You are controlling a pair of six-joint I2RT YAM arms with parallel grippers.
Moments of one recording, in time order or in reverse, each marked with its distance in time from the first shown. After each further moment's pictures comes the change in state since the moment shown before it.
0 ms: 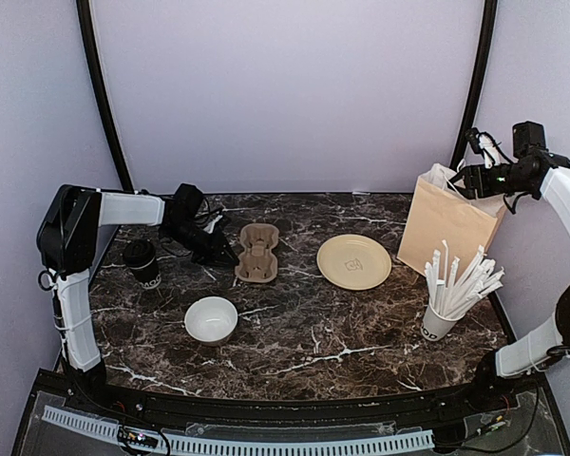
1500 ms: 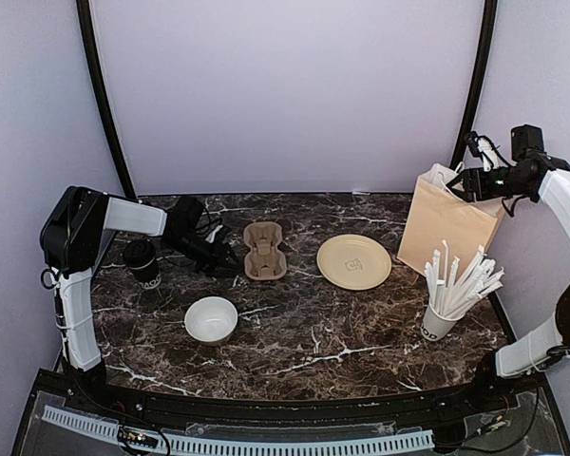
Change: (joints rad) left arm 0.000 0.026 -0.089 0.135 0.059 -0.088; right arm 0.000 0.000 -0.029 0.016 -0.003 0.006
